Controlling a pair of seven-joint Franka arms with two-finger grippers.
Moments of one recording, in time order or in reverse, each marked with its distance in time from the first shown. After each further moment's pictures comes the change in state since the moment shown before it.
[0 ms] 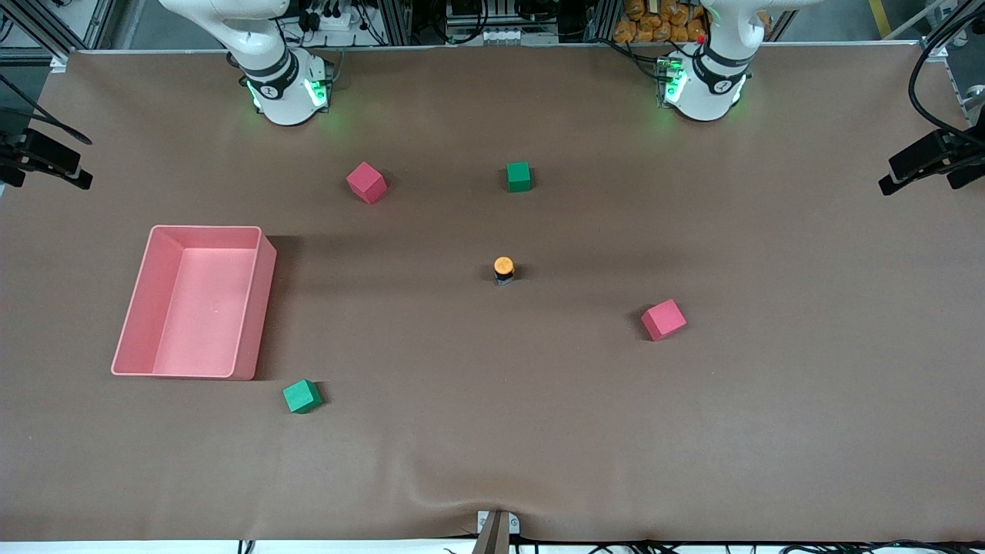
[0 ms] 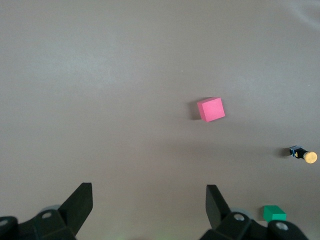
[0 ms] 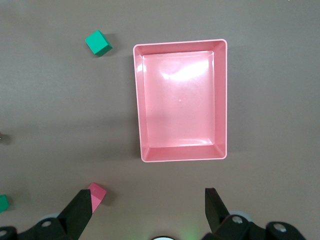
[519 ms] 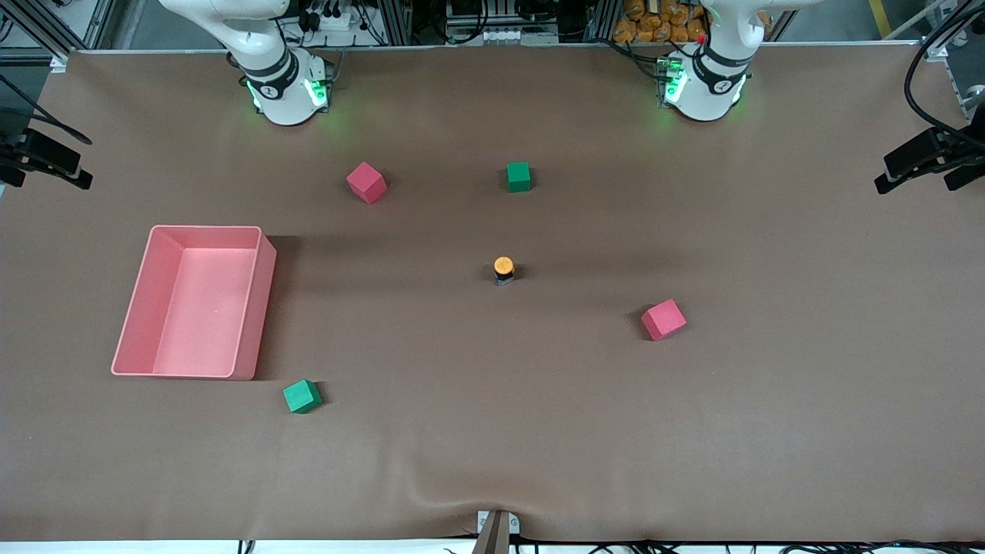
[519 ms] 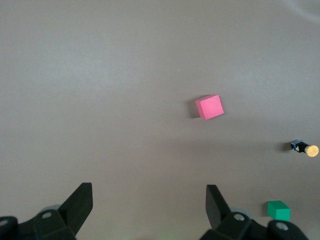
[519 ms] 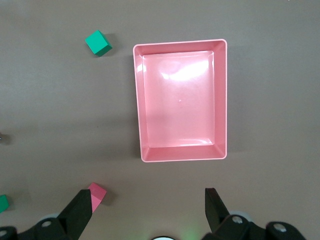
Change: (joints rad) left arm 0.000 0.000 -0.006 0.000 0.002 0.000 0.035; right arm 0.000 0.000 -0.001 0.000 0.000 0.000 0.000
